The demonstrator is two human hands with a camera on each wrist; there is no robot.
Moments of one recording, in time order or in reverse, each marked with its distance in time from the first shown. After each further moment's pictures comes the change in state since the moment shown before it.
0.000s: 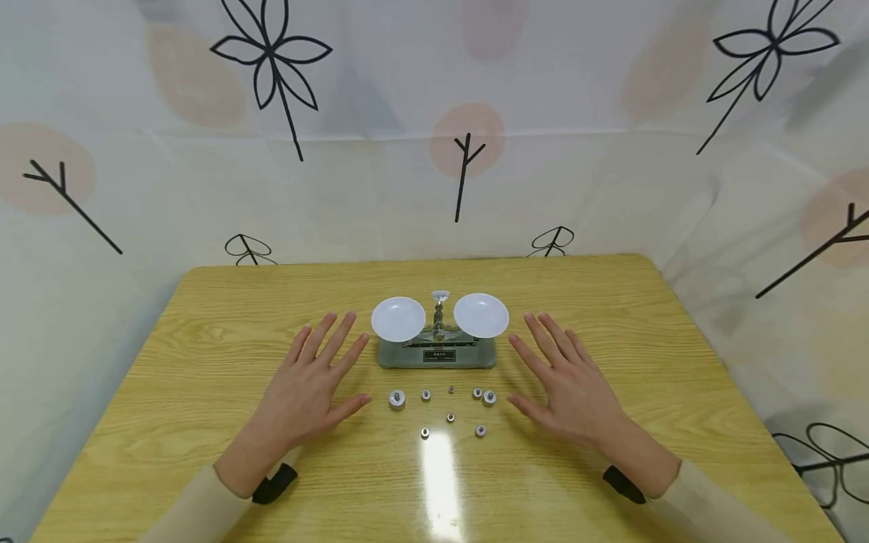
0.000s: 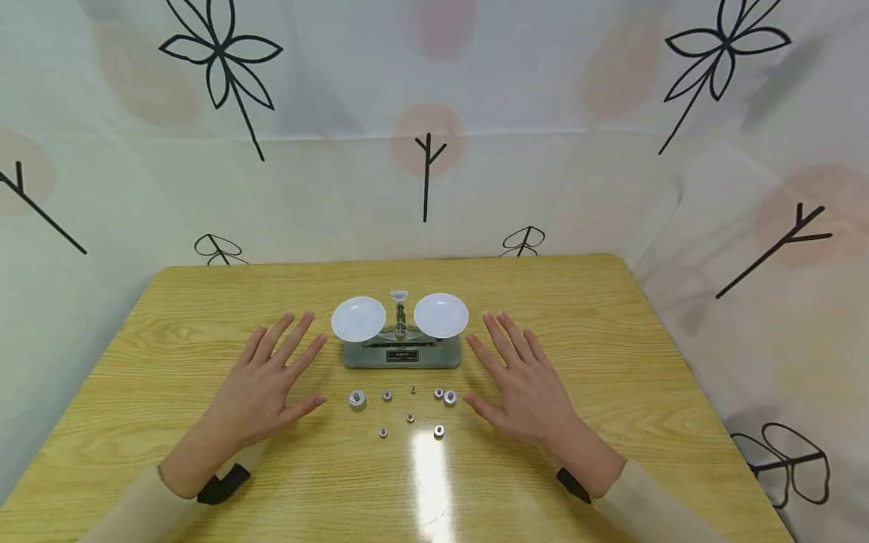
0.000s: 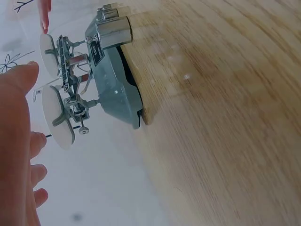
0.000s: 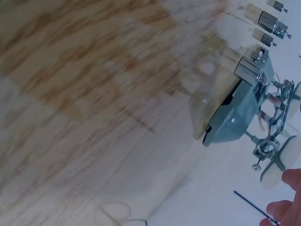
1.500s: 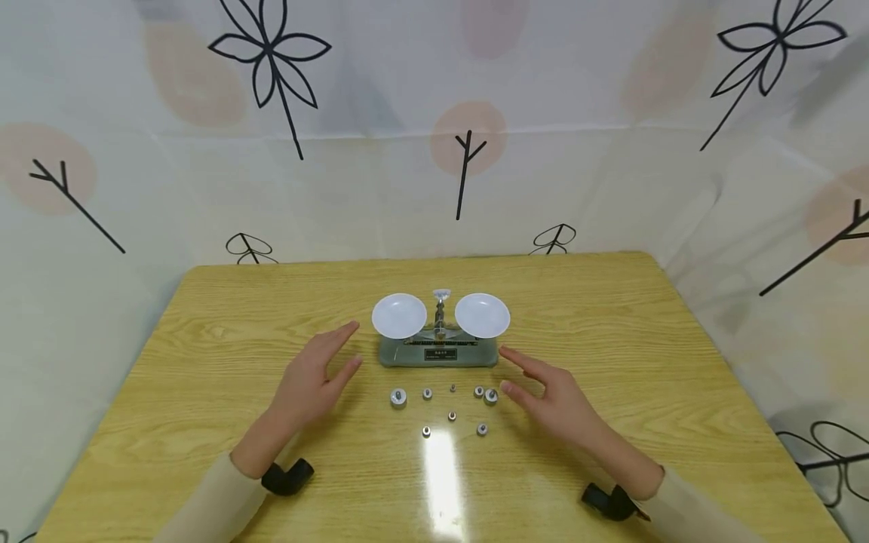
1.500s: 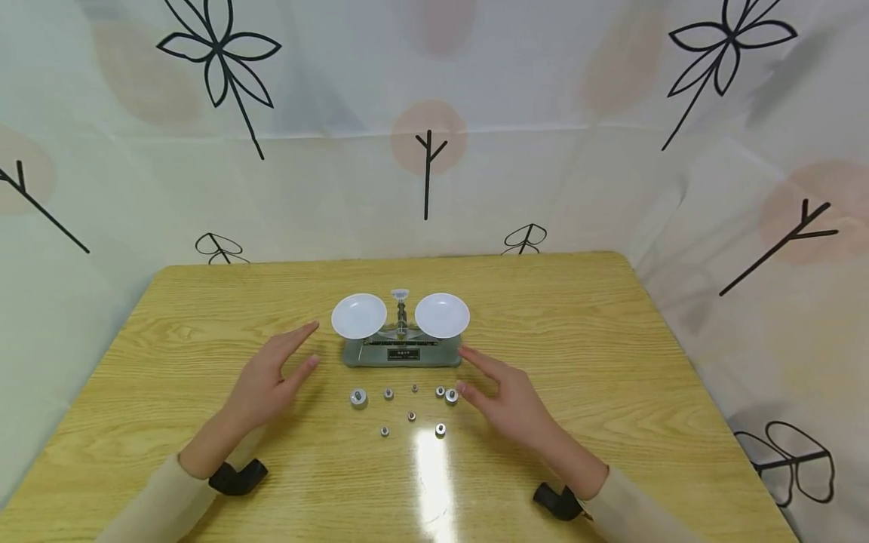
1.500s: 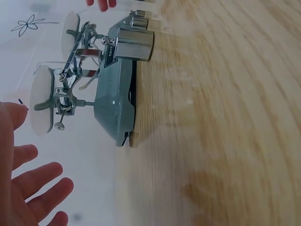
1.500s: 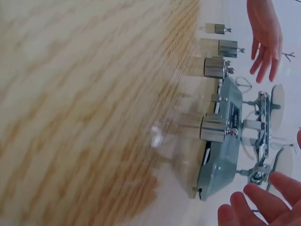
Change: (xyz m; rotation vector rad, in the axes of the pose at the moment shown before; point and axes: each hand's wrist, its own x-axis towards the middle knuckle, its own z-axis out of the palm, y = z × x) left_hand 0.007 -0.003 0.022 -0.513 0.131 -0.270; right_hand 0.002 -0.025 0.008 0.752 -0.068 0.334
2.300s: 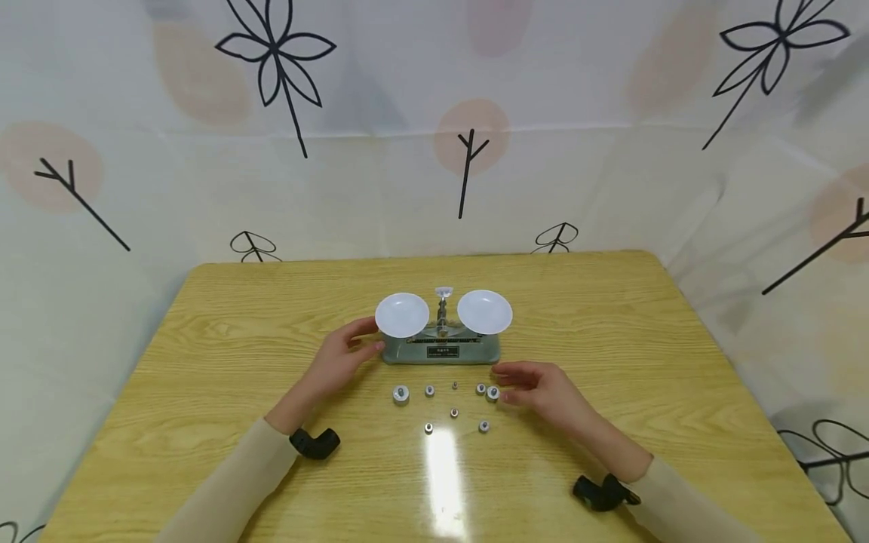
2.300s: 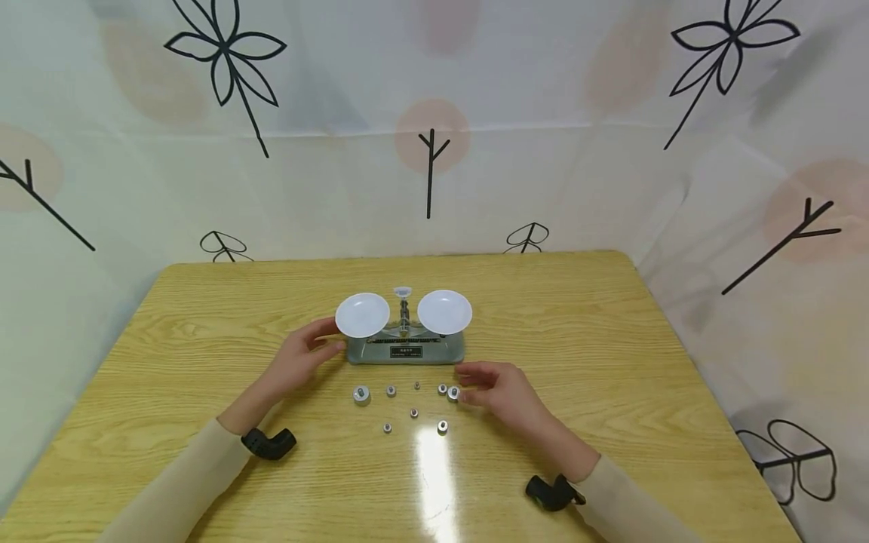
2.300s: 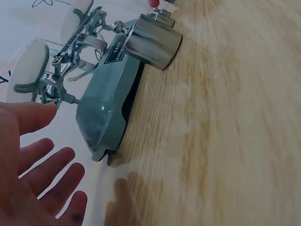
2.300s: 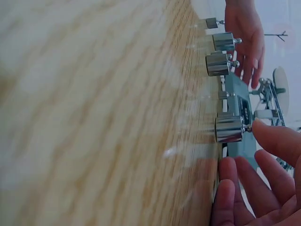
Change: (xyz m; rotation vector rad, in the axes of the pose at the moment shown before) left_hand 0.033 -0.015 0.034 -0.581 -0.167 -0.343; right_hand 0.009 0.015 0.009 0.446 -0.192 0.307
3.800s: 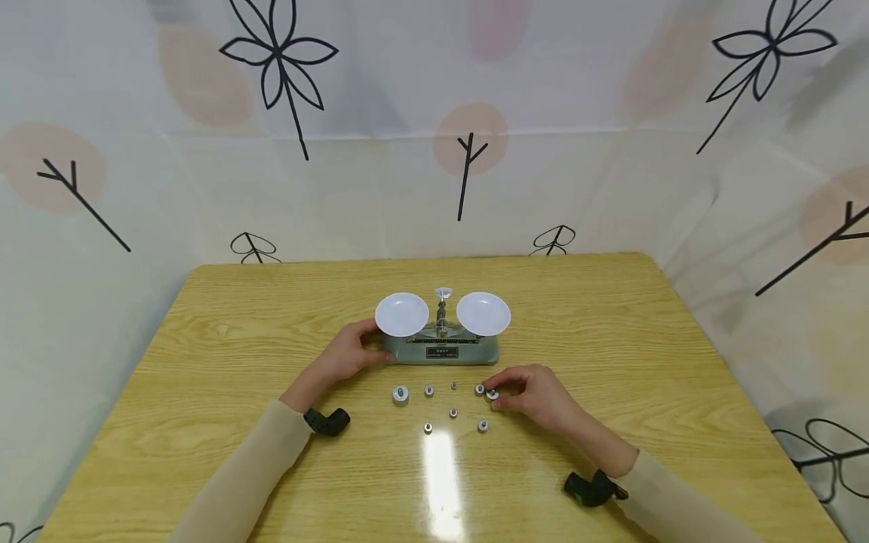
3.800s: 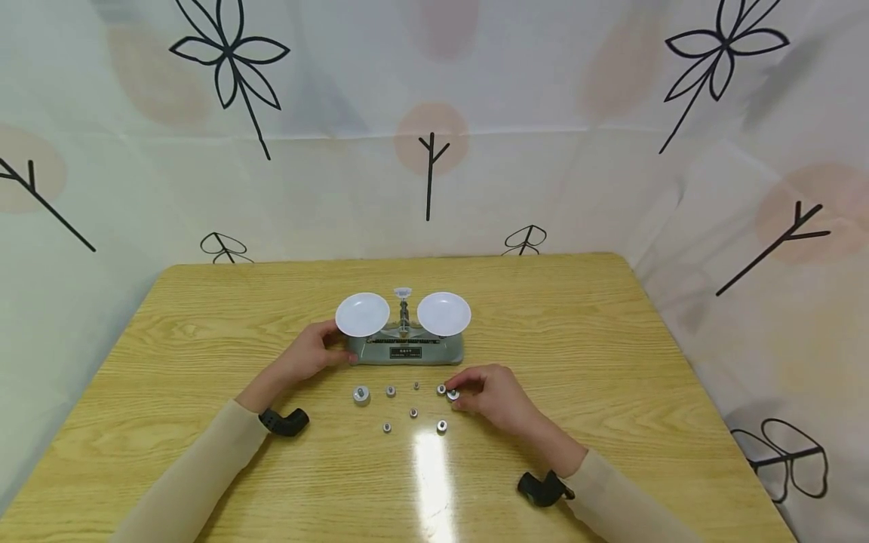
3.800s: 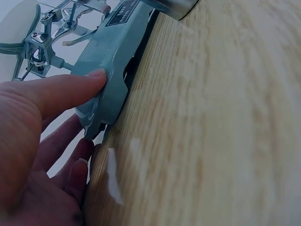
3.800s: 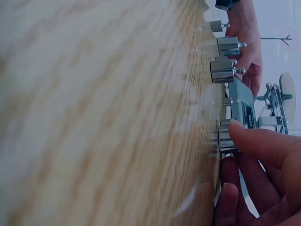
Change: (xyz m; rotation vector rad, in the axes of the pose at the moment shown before) left_hand 0.029 -0.016 0.003 0.000 -0.175 0.107; right_hand 0.006 0.002 0.007 -0.283 -0.008 -0.073
